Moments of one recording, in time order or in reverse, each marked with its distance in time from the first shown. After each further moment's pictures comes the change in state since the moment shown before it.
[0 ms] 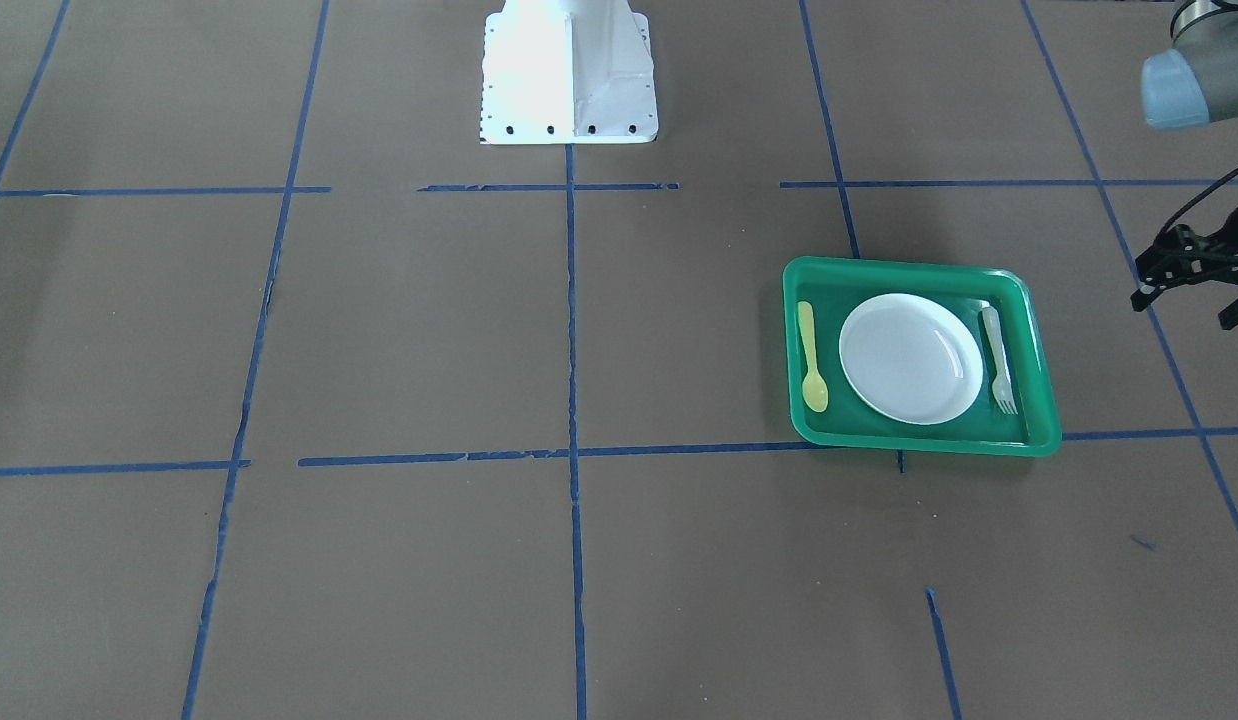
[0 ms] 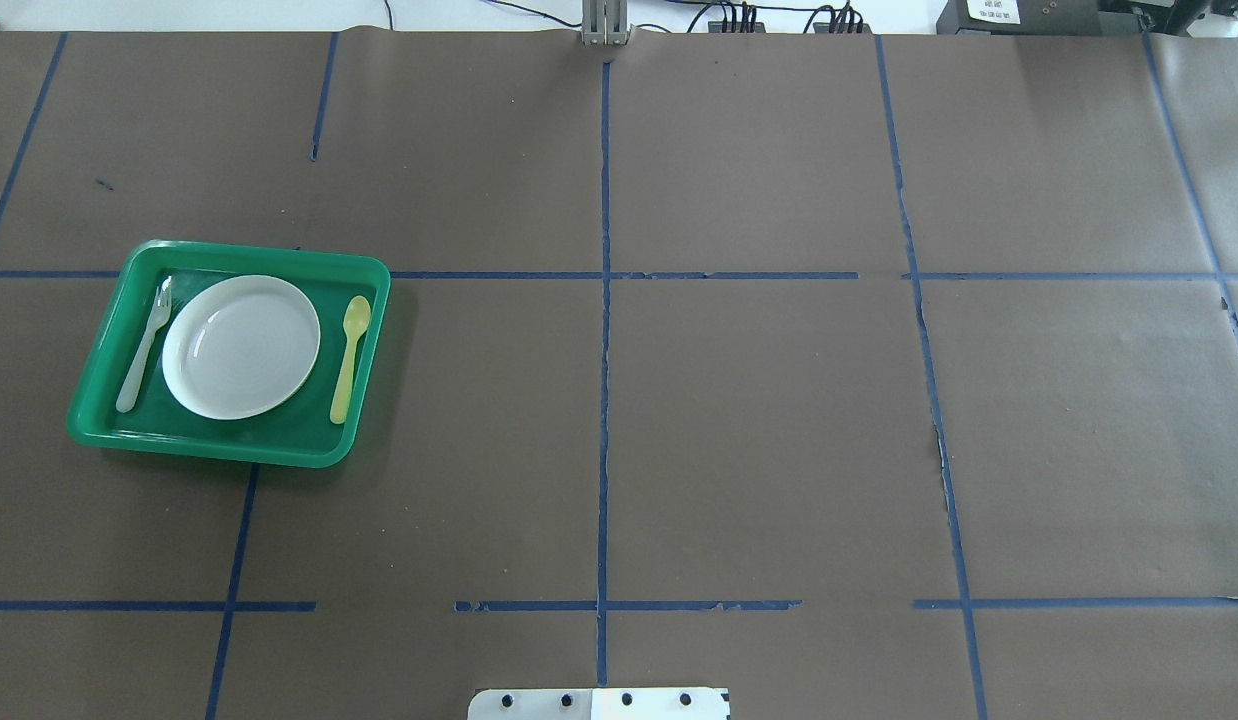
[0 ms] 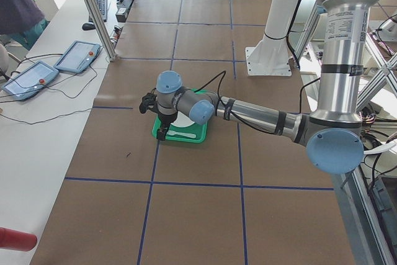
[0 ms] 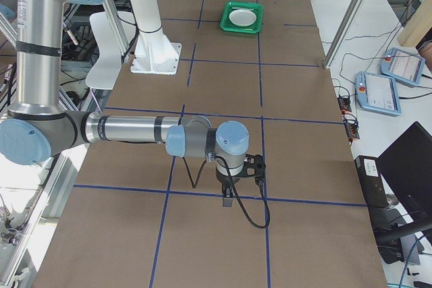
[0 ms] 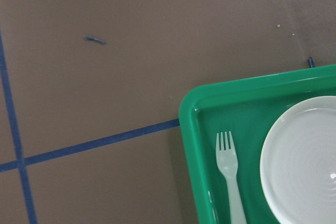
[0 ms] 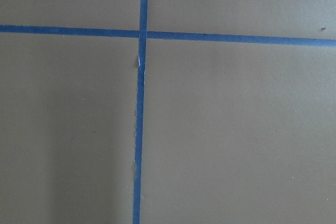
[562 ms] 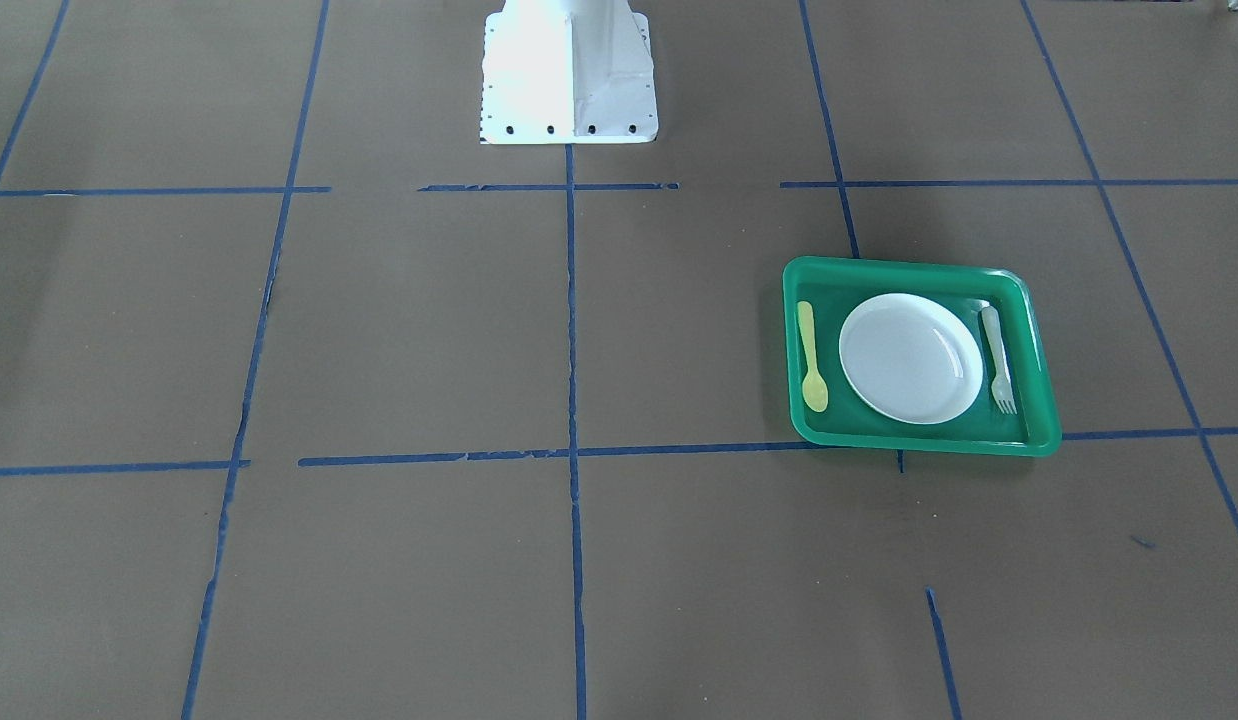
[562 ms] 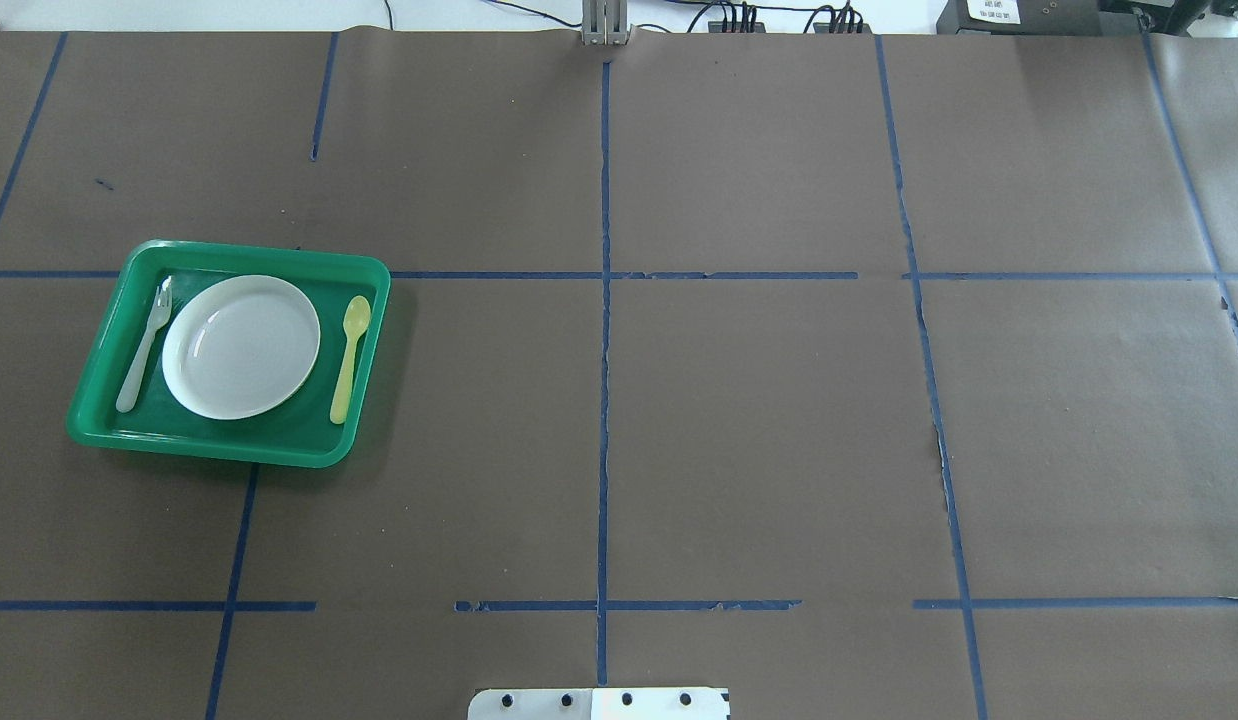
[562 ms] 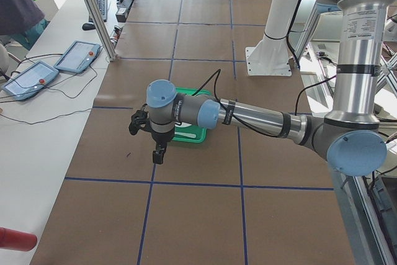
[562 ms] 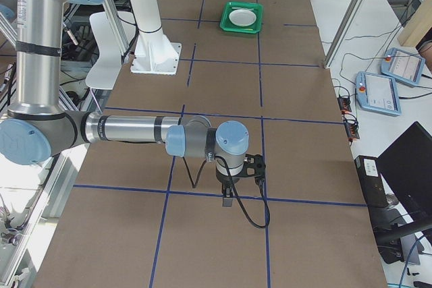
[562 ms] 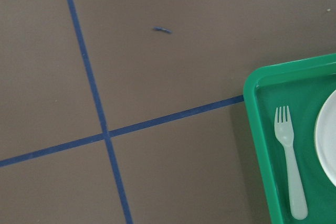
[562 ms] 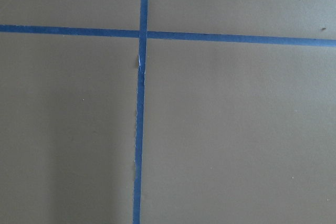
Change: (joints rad) left arm -0.247 0.037 0.019 0.219 -0.036 0.222; right arm 0.000 0.000 0.001 0.000 0.000 0.000
